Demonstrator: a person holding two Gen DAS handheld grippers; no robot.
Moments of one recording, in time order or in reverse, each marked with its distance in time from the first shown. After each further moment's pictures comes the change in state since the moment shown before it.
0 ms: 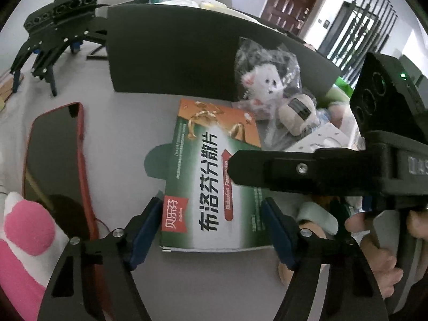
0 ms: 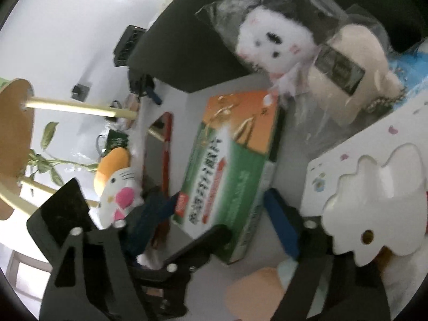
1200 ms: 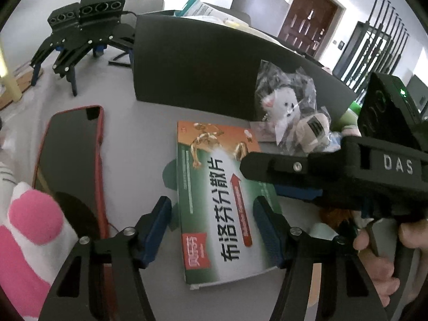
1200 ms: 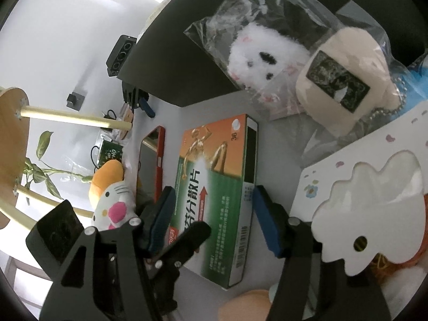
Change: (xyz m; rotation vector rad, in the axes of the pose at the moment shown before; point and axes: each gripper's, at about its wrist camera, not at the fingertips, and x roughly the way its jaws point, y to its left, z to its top) left arm 0.040 -0.037 -0.053 -0.064 -0.105 0.066; right arm 0.014 -0.006 0.017 0.000 -0.041 -0.003
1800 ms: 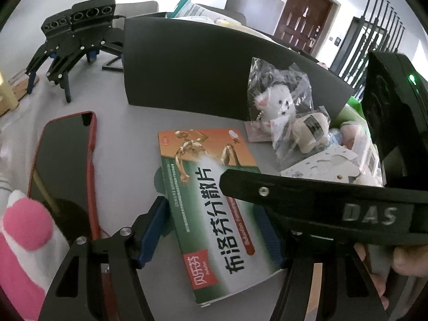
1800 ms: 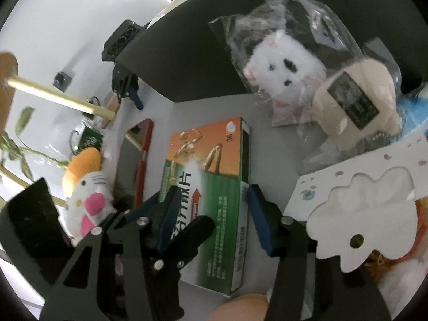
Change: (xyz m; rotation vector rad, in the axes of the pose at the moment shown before) left arm 0.010 -0.011 -0.001 0.025 -0.005 0.004; right arm 0.008 0.028 -0.010 -0.159 -0.040 -0.189
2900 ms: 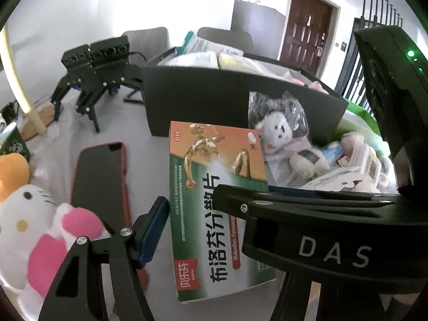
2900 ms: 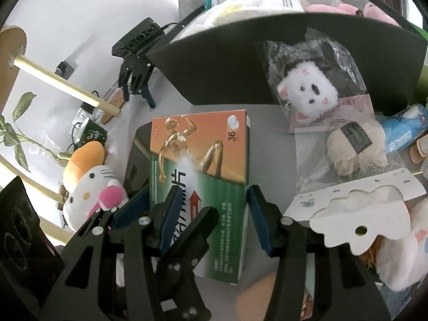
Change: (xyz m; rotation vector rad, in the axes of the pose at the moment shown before) left arm -0.035 -0.009 0.014 0.049 -0.119 0.130; right arm -0.024 0.040 -0.008 -0.055 -0.041 -0.034
